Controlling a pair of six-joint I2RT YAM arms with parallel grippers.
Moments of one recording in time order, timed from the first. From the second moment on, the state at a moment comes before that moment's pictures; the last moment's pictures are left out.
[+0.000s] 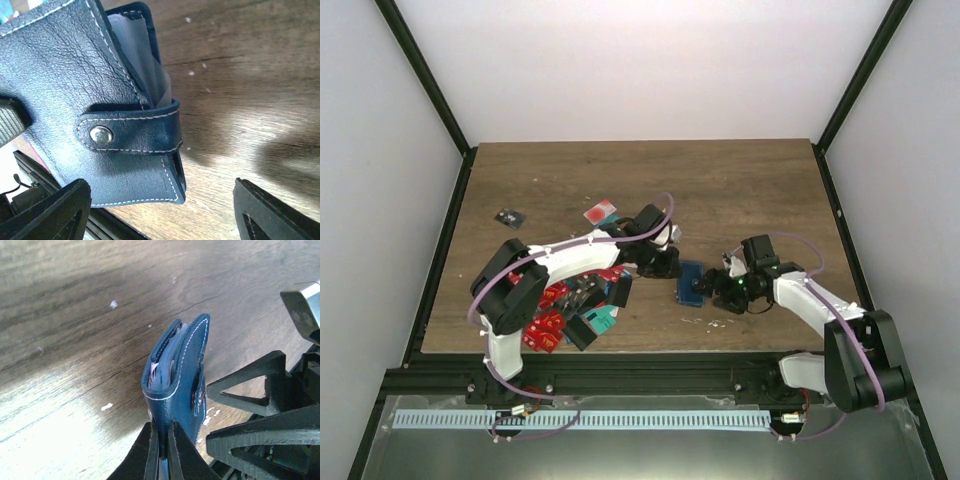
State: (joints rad) left arm -0.83 1.90 1.28 -0.38 0.44 -0.68; right arm 0.24 1.26 0.54 -0.47 -0.63 0.54
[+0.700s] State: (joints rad) left arm -0.83 1.96 1.75 -0.89 0.29 -0.51; right arm 0.25 1.21 0.74 -0.60 -0.57 0.53
